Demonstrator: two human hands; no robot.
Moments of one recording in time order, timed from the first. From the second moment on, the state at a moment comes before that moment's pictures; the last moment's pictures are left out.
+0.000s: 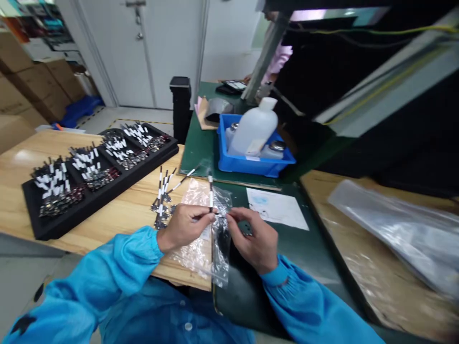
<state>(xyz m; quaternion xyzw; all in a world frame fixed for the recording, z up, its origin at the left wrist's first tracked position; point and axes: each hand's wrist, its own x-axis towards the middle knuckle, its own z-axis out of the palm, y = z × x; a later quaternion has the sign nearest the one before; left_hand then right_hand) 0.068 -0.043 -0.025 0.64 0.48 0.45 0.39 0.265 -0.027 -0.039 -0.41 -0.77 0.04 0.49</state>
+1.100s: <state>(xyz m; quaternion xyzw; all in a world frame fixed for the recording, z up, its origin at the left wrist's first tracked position) -0.215 -0.124 0.035 0.29 0.80 0.52 0.10 0.270 -0.026 -0.021 -0.29 -0.82 0.03 0.50</state>
